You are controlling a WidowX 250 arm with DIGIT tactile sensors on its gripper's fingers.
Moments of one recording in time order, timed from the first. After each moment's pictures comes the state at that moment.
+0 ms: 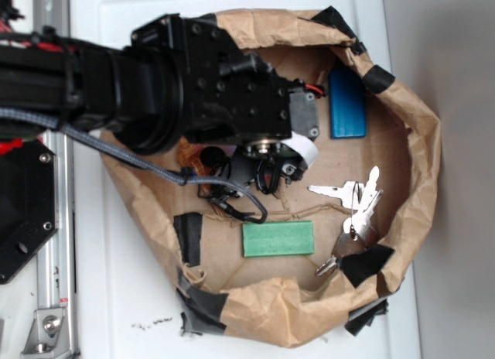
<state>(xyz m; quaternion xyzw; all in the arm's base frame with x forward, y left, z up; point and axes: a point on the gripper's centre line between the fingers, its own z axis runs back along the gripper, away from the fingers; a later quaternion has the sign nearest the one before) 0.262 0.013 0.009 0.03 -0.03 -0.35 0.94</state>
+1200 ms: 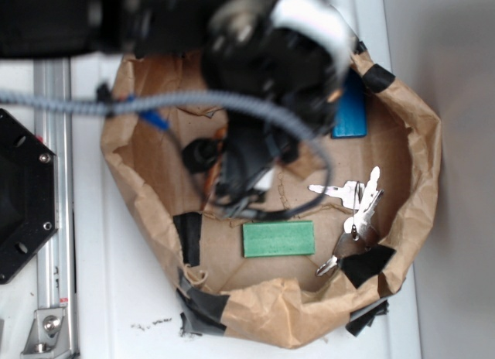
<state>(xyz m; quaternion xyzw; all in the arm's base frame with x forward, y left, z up) 0.261 0.006 0.159 -0.05 -0.08 -0.15 0.98</state>
